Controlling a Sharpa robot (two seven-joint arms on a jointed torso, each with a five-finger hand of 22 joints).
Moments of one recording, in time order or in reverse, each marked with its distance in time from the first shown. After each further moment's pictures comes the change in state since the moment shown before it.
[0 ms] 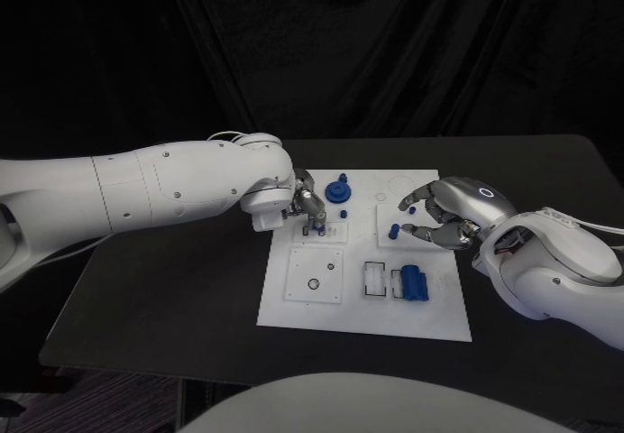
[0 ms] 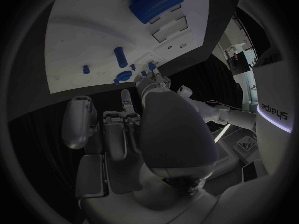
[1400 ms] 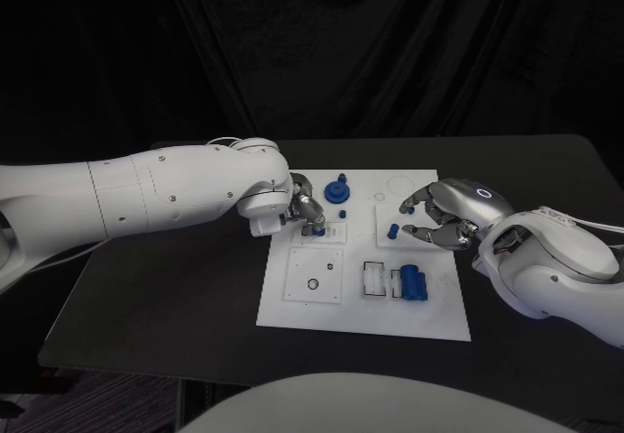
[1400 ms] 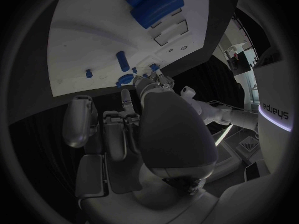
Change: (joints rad) left arm -0.010 -0.014 0.002 0.014 0.022 0.006 0.001; left_hand -0.003 0.005 0.001 0.025 -0.060 0.013 0.002 -0.041 0.021 0.002 0.002 0.000 0.000 0.000 0.000 0.000 0.000 0.000 0.000 0.000 0.000 0.000; right arm -0.001 0.003 0.000 -0.008 0.012 0.028 -0.012; right_hand 0.008 0.008 0.011 0.000 0.008 0.007 0.000 0.000 -0.005 0.000 0.000 0.000 0.000 0.000 0.000 0.000 0.000 0.016 -0.004 -0.004 -0.010 0.000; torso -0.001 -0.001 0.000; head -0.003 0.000
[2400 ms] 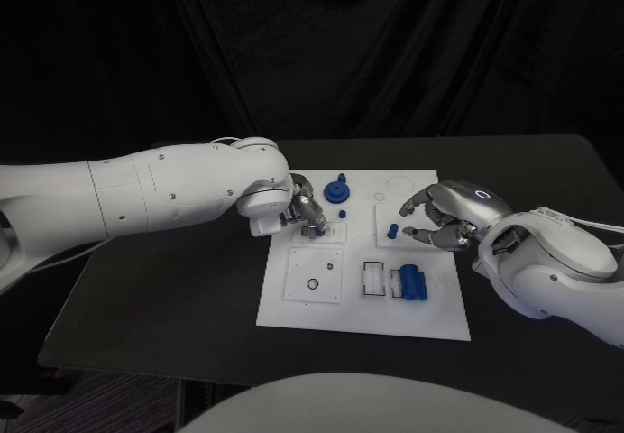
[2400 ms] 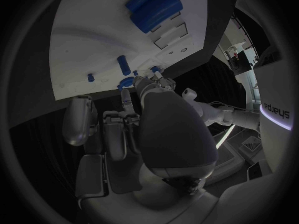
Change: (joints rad) left arm 0.000 0.004 0.001 -0.006 0.028 0.017 0.001; left_hand 0.031 0.039 -0.085 0.099 -0.203 0.104 -0.103 -0.055 0.034 -0.001 0.010 0.000 0.000 -0.002 0.009 0.000 0.000 0.000 0.002 0.009 -0.003 0.000; right arm -0.001 0.002 0.000 -0.002 0.012 0.023 -0.012; right_hand 0.000 0.000 0.000 0.000 0.000 0.000 0.000 0.000 -0.001 0.000 0.000 0.000 0.001 0.000 0.000 0.000 0.000 0.000 -0.004 0.004 -0.006 0.000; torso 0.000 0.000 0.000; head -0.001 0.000
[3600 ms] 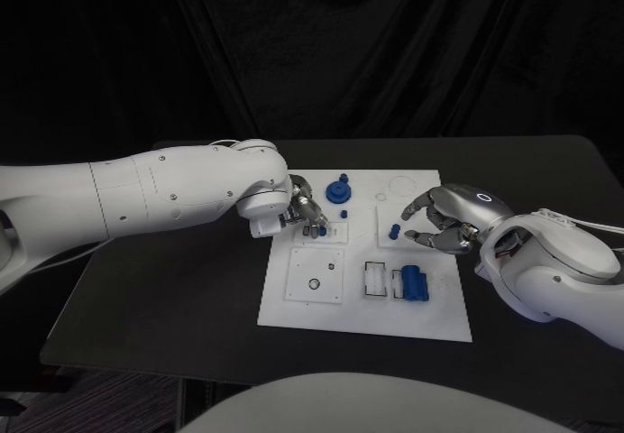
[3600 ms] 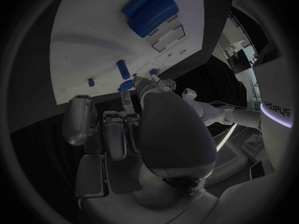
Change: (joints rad) left arm -0.006 -0.010 -0.003 -0.001 0.001 -0.022 0.001; left_hand -0.020 0.001 -0.142 0.154 -0.006 -0.046 0.012 -0.097 -0.026 -0.001 0.030 0.000 0.000 0.002 0.030 0.000 0.000 0.000 0.000 0.028 -0.075 0.000; right arm -0.001 -0.002 0.000 0.005 0.025 0.026 -0.007; right_hand 0.004 0.004 0.005 0.000 0.004 0.000 0.000 0.000 -0.004 -0.004 0.004 0.000 0.000 0.000 0.000 0.000 0.000 0.000 0.000 0.000 -0.004 0.000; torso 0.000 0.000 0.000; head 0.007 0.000
